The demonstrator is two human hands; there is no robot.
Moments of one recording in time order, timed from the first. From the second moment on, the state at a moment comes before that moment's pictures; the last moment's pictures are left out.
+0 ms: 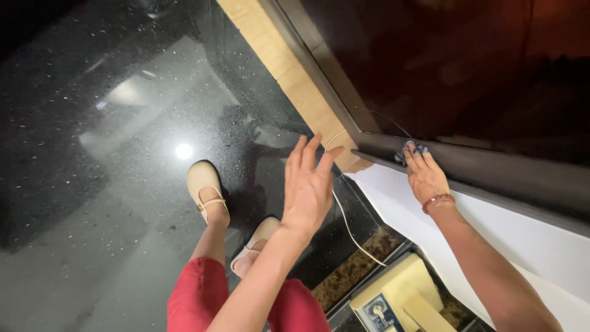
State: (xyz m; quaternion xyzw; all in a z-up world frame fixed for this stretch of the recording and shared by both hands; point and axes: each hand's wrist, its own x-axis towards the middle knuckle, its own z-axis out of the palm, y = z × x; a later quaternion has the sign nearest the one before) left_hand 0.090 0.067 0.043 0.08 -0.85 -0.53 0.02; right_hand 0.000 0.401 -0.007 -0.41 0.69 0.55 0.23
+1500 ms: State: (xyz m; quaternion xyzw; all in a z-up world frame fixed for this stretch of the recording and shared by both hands) left_hand 0.102 0.059 0.234 0.00 -0.85 -0.53 0.03; right_hand 0.001 0.396 0.158 -0.04 0.99 0.11 -0.09
